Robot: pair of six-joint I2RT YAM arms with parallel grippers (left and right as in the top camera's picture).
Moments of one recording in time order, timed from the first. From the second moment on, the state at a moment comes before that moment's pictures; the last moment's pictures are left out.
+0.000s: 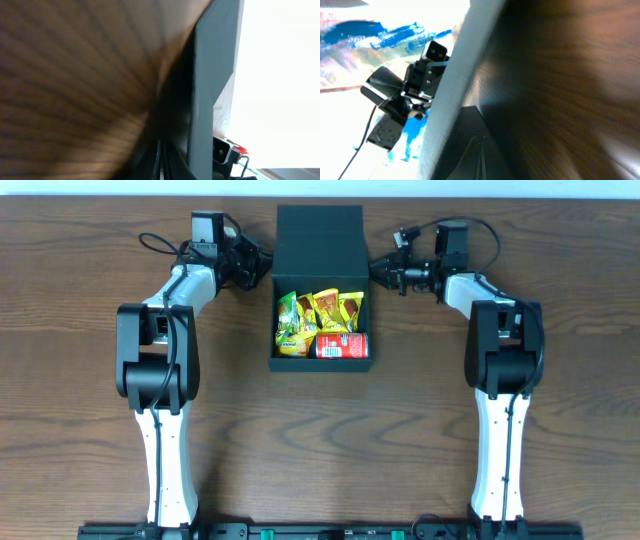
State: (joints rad) left arm -0.06 2.40 1.71 -0.11 0.65 -1.19; right arm 0.04 2.62 1.84 0.08 -1.26 0.91
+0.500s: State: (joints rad) left arm -0.06 2.40 1.71 0.03 0.69 -1.16; right arm 0.04 2.63 1.84 0.40 -1.32 1.01
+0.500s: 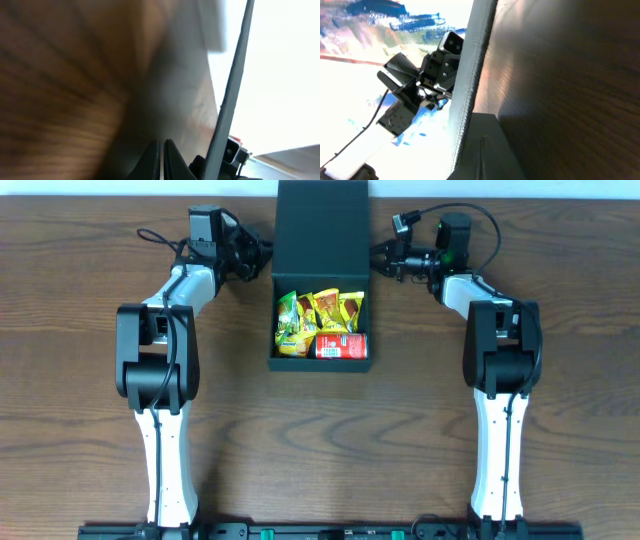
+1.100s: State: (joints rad) left arm -0.01 2.40 1.71 0.32 0.95 -1.03; right arm 0.01 2.63 1.84 1.04 -1.52 1.24
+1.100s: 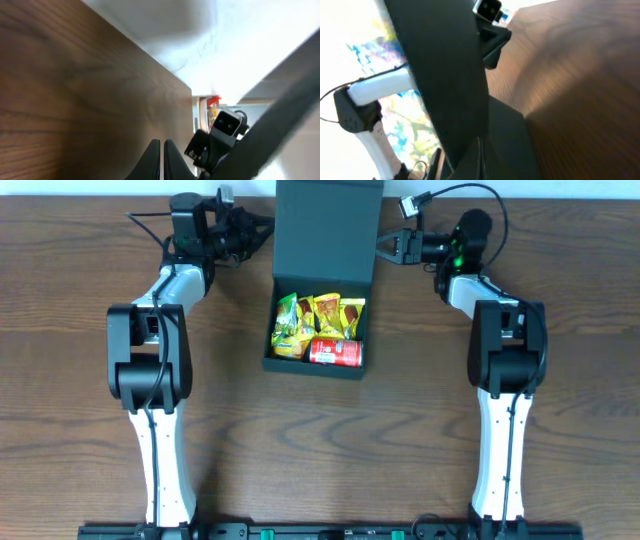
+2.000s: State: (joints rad) left arm 0.00 2.40 1.71 0.74 1.42 -1.03; right arm 0.01 2.63 1.84 1.43 -1.55 1.62
